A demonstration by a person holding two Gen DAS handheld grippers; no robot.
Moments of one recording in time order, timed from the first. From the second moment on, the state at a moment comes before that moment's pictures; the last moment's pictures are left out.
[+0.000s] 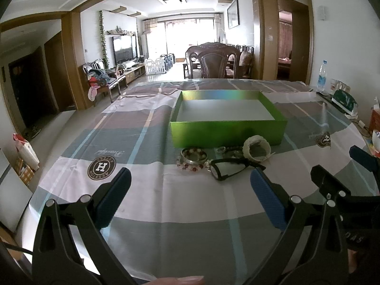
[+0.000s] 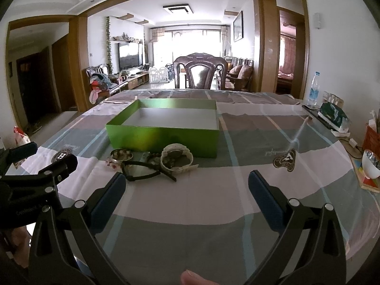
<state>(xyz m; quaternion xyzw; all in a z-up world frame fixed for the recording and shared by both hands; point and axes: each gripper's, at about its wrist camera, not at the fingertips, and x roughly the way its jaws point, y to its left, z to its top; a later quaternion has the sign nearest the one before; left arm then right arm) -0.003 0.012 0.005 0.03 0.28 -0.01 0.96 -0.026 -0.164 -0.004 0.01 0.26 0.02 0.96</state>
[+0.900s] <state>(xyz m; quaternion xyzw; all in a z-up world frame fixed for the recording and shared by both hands) -0.002 0.021 0.002 0.03 0.28 -0.01 0.96 -0.024 -0.160 -0.006 0.00 0.26 0.03 0.96</state>
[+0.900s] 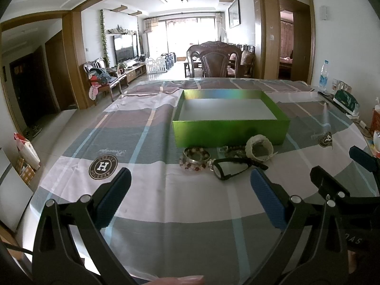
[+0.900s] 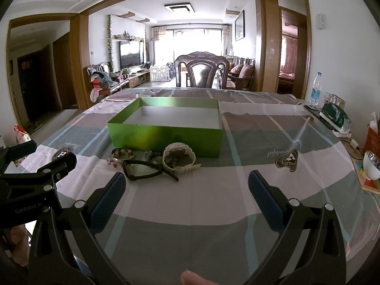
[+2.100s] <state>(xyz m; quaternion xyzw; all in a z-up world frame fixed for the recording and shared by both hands) -0.001 0.017 -0.006 0.03 0.30 -0.01 0.96 -0.026 -0.168 -0.011 0.01 0.27 0.02 0.96</state>
